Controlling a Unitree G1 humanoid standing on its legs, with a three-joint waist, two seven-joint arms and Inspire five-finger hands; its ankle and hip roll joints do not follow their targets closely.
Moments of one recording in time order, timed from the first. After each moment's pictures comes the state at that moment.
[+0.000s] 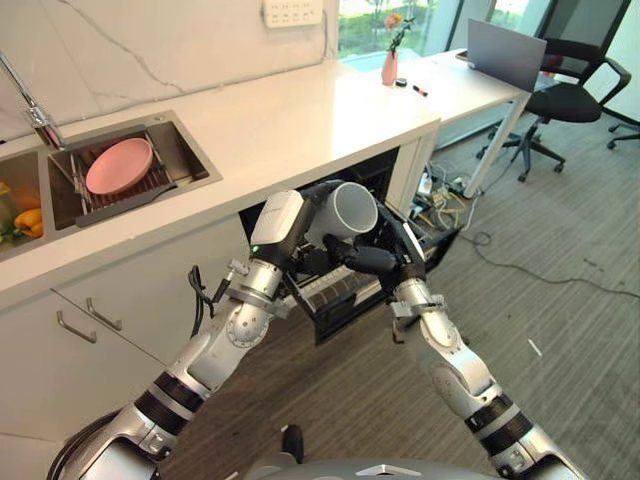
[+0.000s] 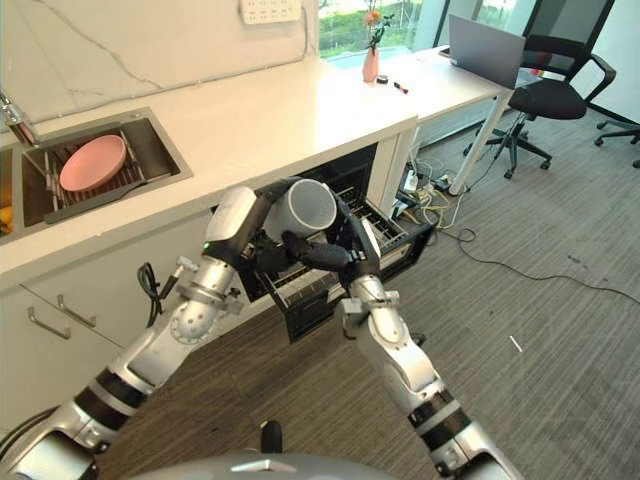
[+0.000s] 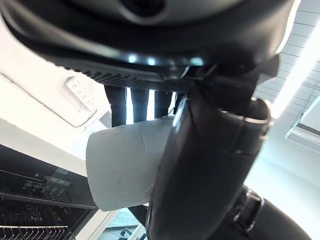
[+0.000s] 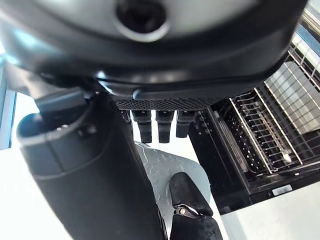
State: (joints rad) left arm -0.29 0.54 -0.50 -0.06 0.36 -0.06 0.35; right arm -0.24 -0.29 0.48 0.05 0.61 -0.14 -0.29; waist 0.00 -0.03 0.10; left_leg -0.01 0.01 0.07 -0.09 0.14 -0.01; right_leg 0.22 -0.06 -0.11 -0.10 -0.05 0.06
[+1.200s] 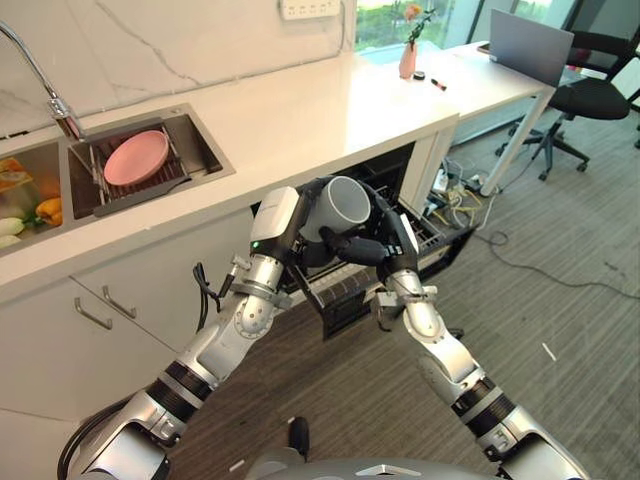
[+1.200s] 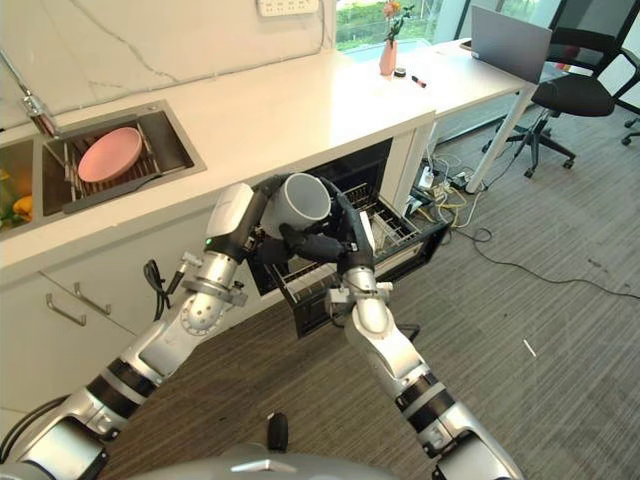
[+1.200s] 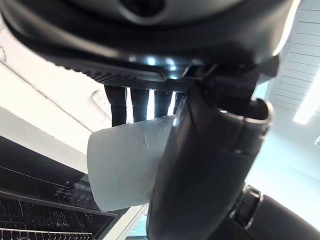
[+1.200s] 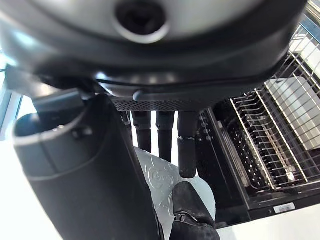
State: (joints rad) left arm -0.33 0.51 -0.53 0.02 0.34 -0.04 0.42; right arm -0.27 -0.25 0.52 0.10 0.51 -0.18 -0.44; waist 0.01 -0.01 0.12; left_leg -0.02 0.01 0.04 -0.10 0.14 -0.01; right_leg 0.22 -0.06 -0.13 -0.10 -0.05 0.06
